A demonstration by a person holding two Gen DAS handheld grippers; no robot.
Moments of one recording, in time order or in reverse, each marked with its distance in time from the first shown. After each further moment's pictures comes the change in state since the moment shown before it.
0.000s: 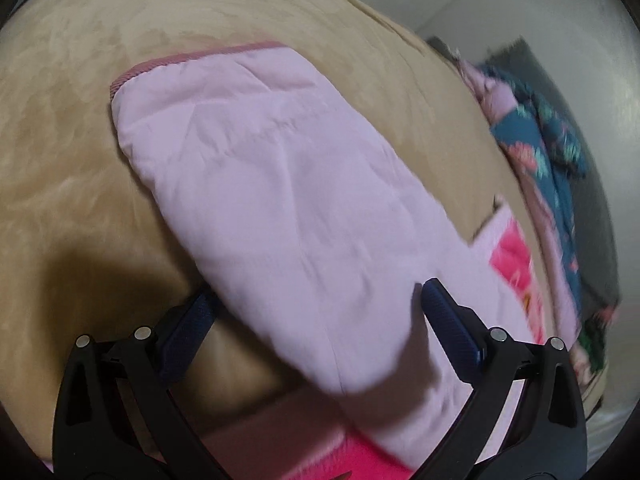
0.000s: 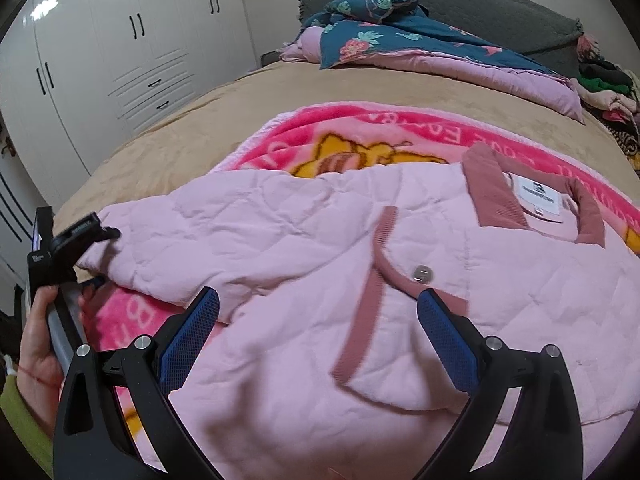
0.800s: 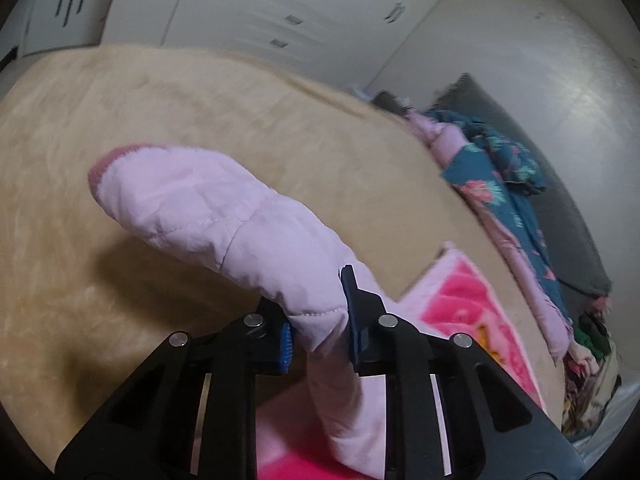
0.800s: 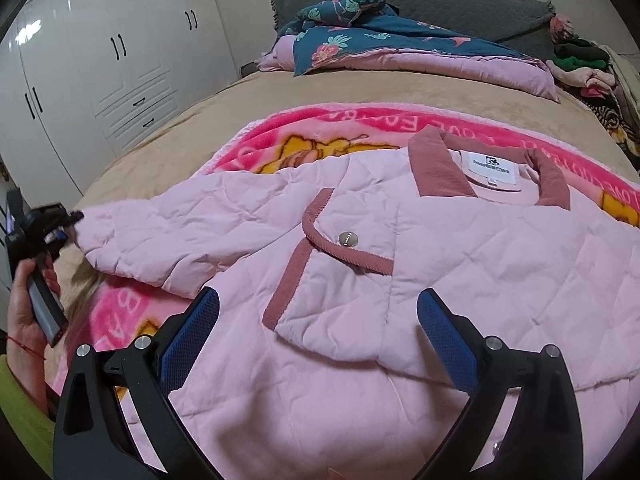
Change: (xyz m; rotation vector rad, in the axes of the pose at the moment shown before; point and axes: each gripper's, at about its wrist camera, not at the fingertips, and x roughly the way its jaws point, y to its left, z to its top) left arm -0.081 -0.054 0.010 0.171 -0.246 -0.103; right arm -0.035 -0.037 -0.027 0.081 -0.031 -0.011
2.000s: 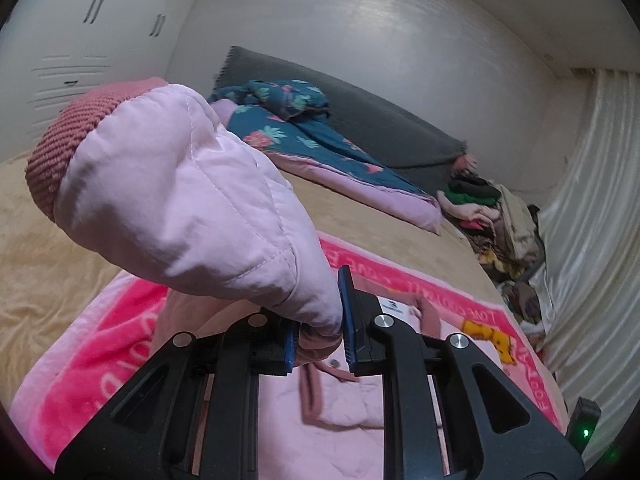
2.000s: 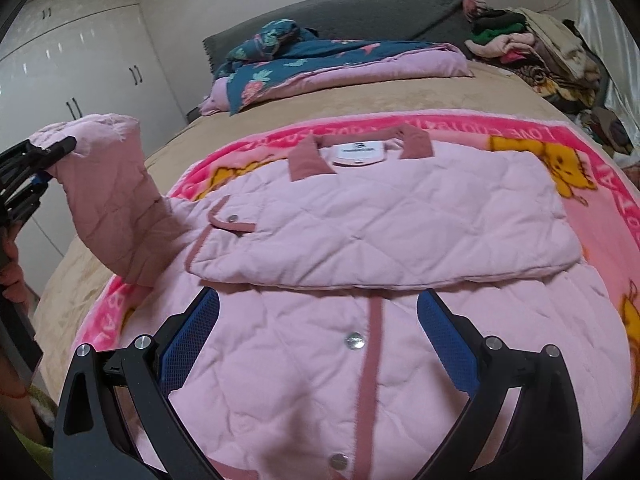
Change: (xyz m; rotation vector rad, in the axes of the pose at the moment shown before) left arm -0.129 -0.217 -0.140 0.549 0.060 -0.523; right arm -0.116 -0.093 -0.070 0.213 -0.105 -0.118
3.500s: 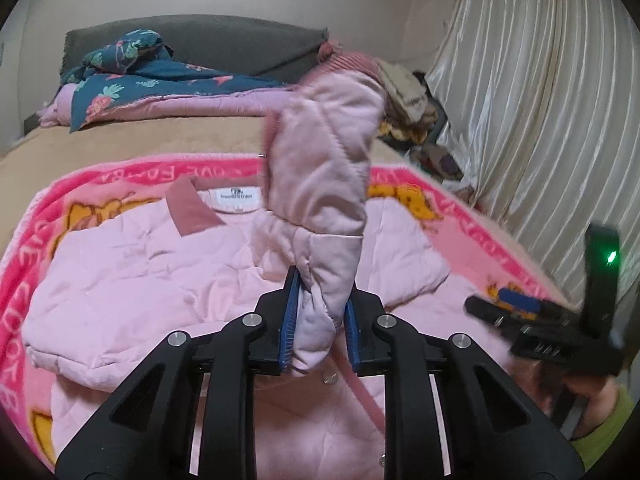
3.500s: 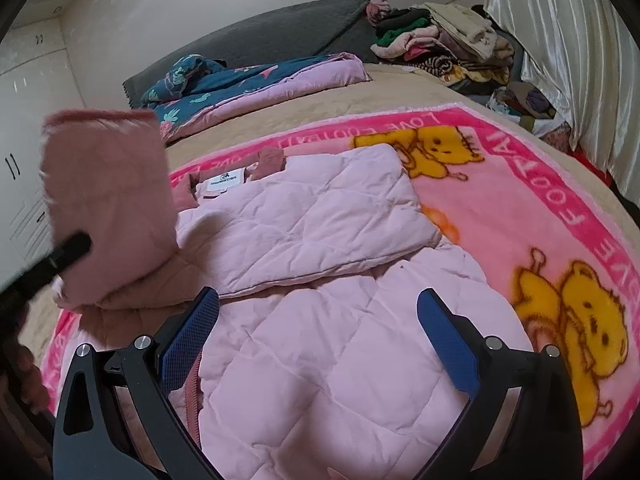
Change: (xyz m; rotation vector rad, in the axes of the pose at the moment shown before) left arm 0.067 -0.132 -0.122 0.397 0.305 -0.334; right arm -0.042 -0.121 -0.016 0.193 -0.079 -0.218
